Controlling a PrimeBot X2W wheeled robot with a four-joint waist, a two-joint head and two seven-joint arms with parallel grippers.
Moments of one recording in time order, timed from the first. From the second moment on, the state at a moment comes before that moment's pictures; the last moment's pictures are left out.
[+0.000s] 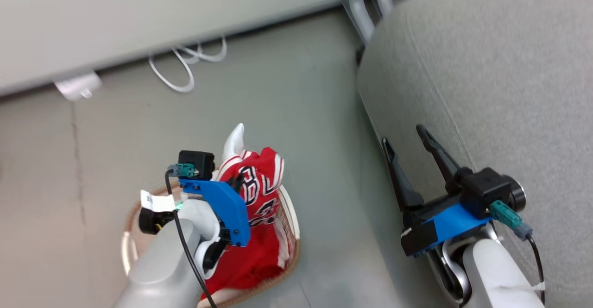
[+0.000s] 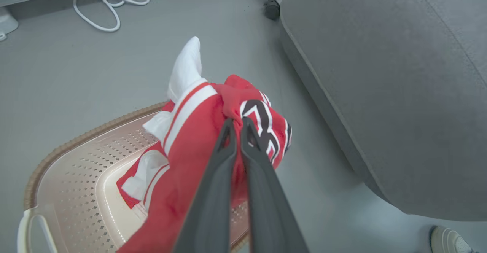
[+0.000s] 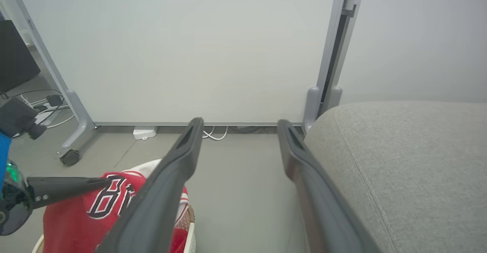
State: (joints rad) left arm -0.60 0.09 -0.50 0.91 -0.58 -0.13 0.11; right arm -0.32 -0.05 0.19 0.25 0.11 0.13 -0.21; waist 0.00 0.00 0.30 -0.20
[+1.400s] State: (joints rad) left arm -0.74 0.05 -0.79 0.80 -0.79 -0.13 -0.02; right arm -0.32 -0.05 0.36 0.29 0.19 0.13 -0.06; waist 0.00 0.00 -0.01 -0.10
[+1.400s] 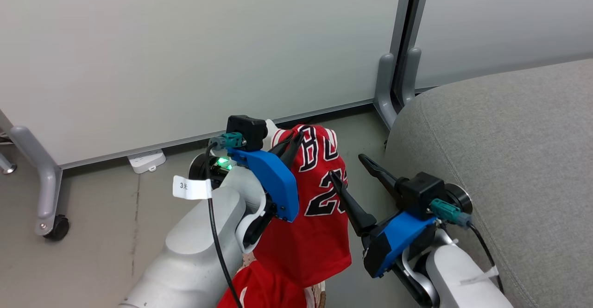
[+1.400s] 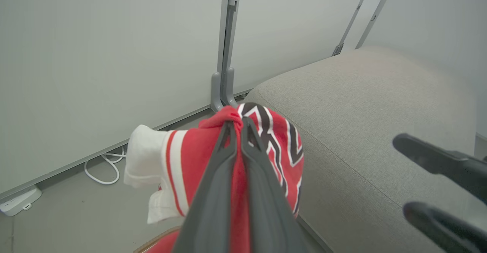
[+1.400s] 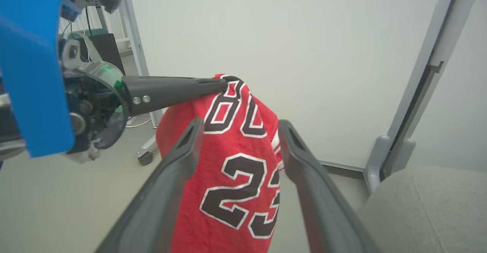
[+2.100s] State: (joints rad) left arm -0.76 0.05 -0.93 0.75 -0.88 -0.13 -0.05; right arm -0.61 -0.16 0.70 0.68 0.38 0.13 -0.07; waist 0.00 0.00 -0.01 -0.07
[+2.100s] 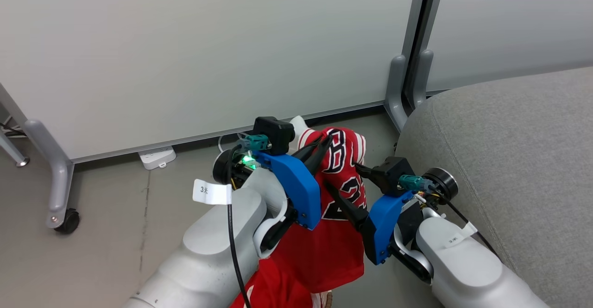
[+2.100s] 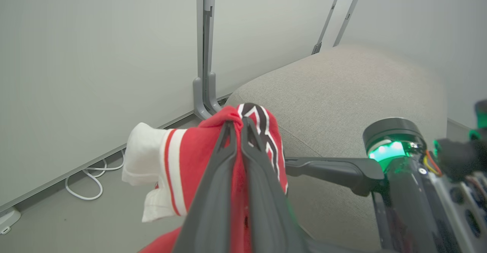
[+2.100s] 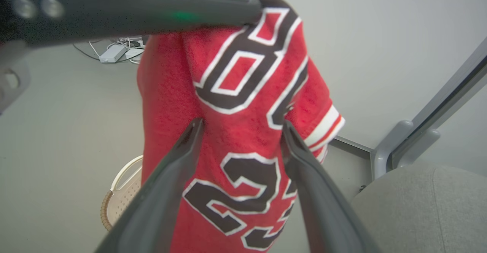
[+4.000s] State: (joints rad) left arm -0.79 0.11 -1.07 0.78 -0.97 -0.12 -0.25; right arm -0.79 -0.10 0.92 0.97 0.66 0.13 -0.26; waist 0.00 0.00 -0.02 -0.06
